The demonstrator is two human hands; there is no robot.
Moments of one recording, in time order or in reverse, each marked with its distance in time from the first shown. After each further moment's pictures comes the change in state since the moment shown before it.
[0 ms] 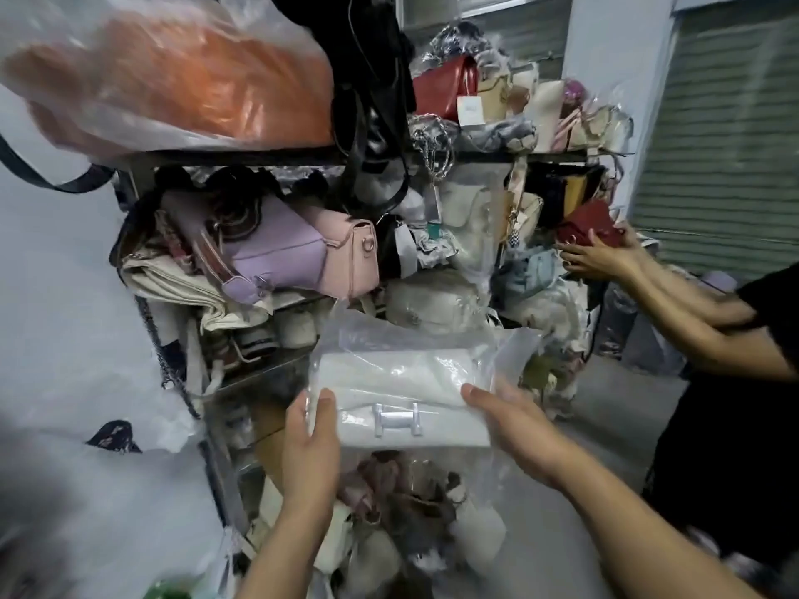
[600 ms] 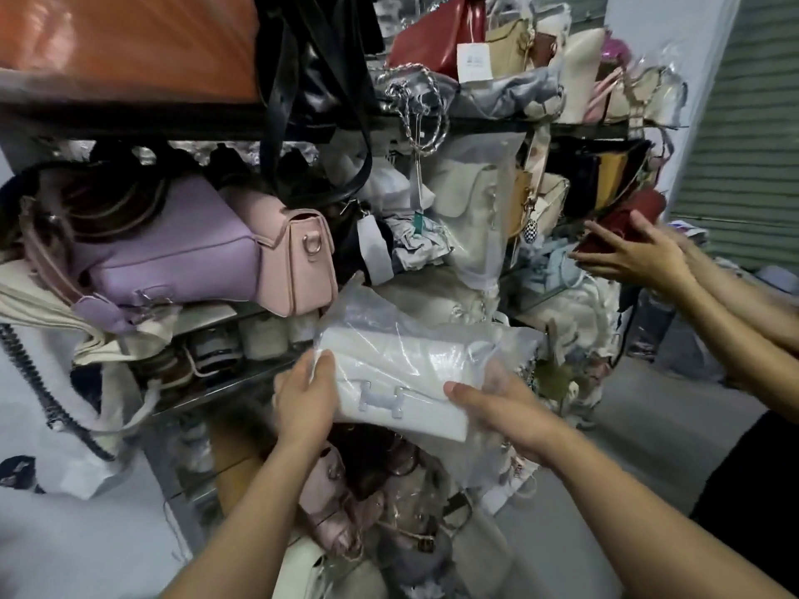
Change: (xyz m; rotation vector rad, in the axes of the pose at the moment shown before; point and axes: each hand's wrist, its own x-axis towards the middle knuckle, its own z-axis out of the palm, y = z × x) left_hand 0.172 -0.045 0.129 0.254 0.063 -0.068; right_hand 0.145 0.030 -0.082 -0.134 -0.077 0.045
